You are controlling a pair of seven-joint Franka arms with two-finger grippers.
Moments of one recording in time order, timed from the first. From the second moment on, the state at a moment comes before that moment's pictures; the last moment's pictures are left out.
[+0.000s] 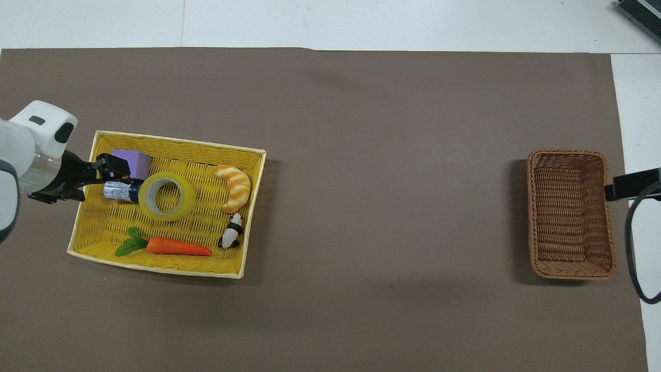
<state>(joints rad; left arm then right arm) -0.06 0.03 0.03 -1.96 -0.05 1.94 -0.31 0.11 -0.08 -0.14 -1.52 -0.01 1.43 0.00</state>
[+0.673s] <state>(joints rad) -0.09 0.14 0.02 -2.13 -0.05 2.22 -0.31 0.11 -0.08 -0.14 -1.52 -0.01 1.43 0.00</state>
